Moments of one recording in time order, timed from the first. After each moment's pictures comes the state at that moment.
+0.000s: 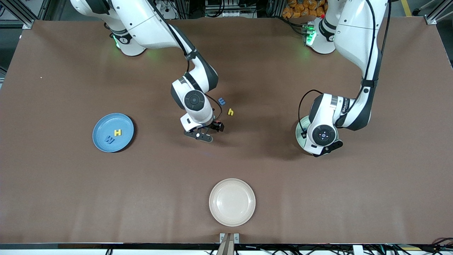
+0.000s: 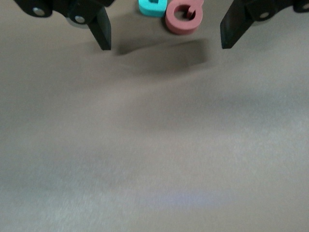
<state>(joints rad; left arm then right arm) -0.51 0.60 0.20 -1.81 0.04 1.95 -0.72 0.75 0.69 -0.05 -1.71 0.16 2.37 0.90</state>
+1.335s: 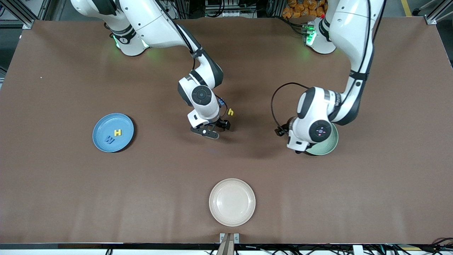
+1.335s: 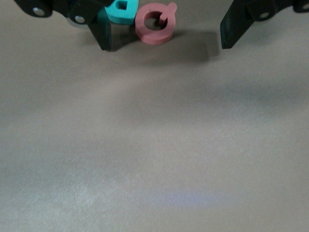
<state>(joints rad) -0.51 0.59 0.08 -1.73 -0.29 1.92 -0.79 0.79 0.72 -0.05 -1.71 0.16 2.45 0.95</state>
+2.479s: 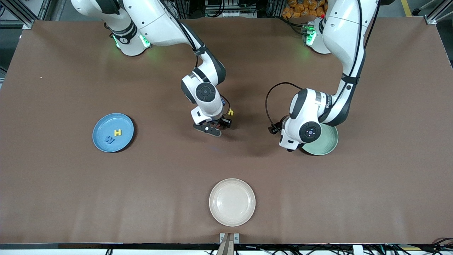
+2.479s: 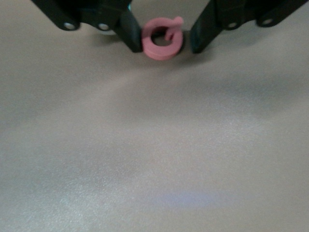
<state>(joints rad) -0.52 0.61 0.07 -1.72 -0.29 1.93 -0.79 0.81 0.72 -0.05 -1.71 0.16 2.46 1.03</state>
